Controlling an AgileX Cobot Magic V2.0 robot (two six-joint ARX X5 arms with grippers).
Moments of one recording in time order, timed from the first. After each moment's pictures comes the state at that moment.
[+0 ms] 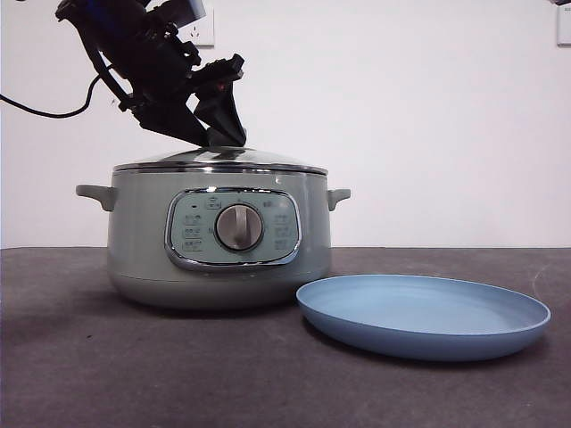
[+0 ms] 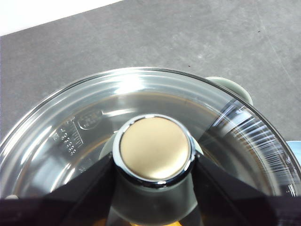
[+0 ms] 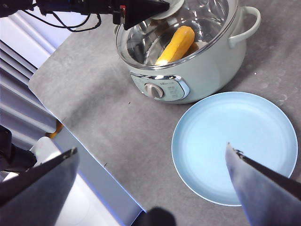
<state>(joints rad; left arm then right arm) -0.42 1.64 1.24 -0.14 0.15 0.05 0.10 0.90 1.09 -0.97 -0.73 -0.15</state>
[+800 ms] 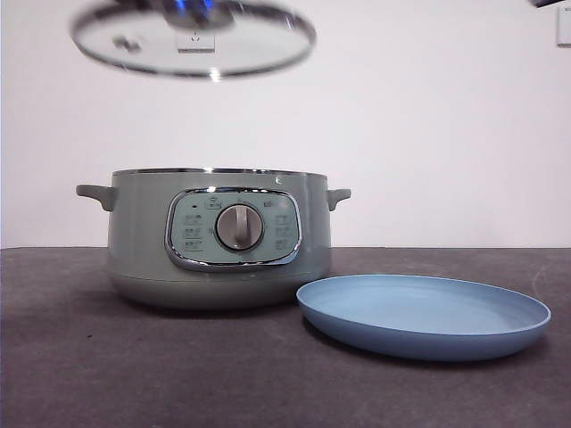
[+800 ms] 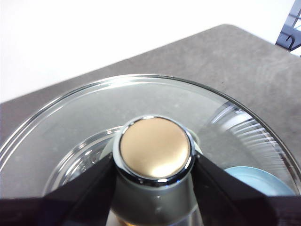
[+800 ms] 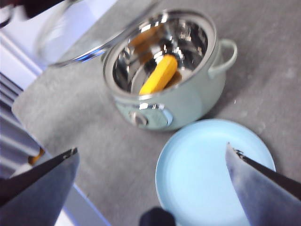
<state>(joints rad) -0.42 1.32 1.36 -0.42 0.19 0.05 0.11 0.94 1.09 -0.80 -0.68 -0.08</state>
